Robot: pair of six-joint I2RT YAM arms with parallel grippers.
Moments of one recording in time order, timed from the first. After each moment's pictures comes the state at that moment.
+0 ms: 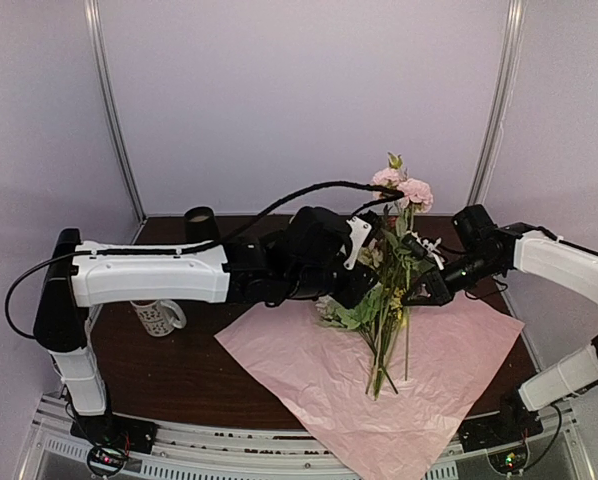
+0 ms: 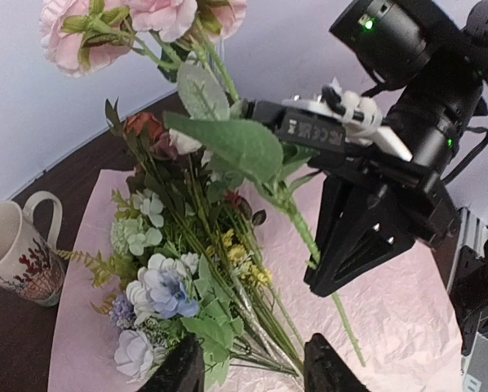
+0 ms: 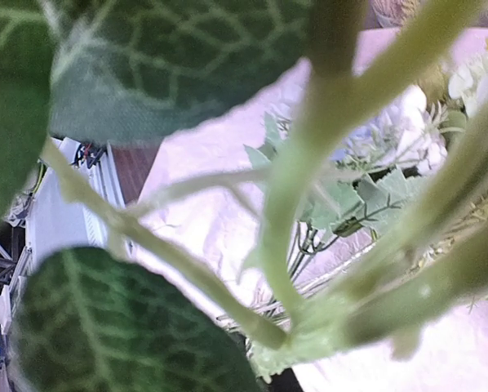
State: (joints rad) left arm -1.21 1.87 1.59 -0.21 -0.23 -0.22; right arm 0.31 1.34 0.98 -0.74 -0.80 -0.24
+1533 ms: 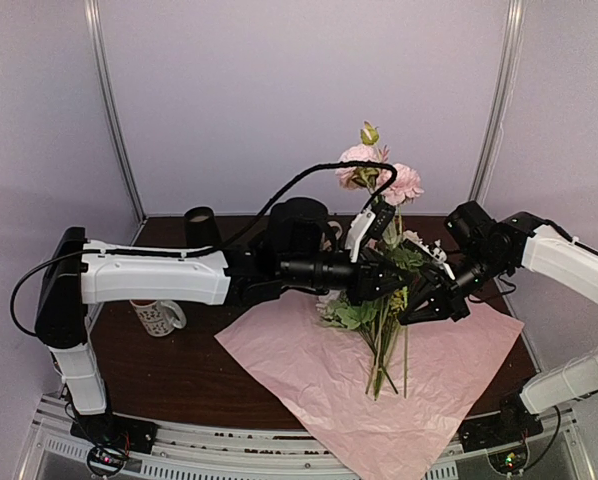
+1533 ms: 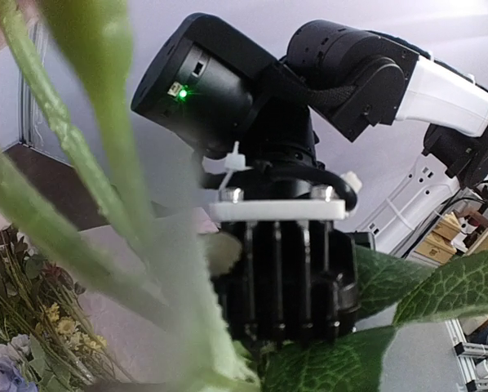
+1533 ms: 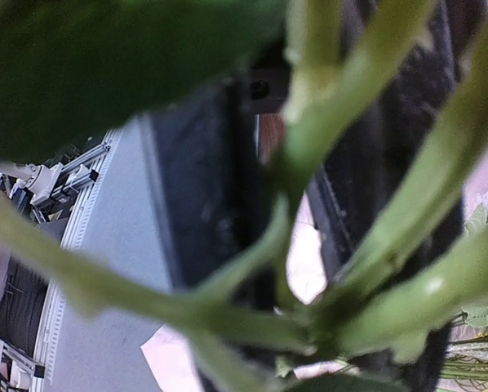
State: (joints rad) left arm -1.15 1.87 1.49 0.24 0.38 -0.31; right arm 0.47 1.26 1.07 -1.03 -1.07 -0.69
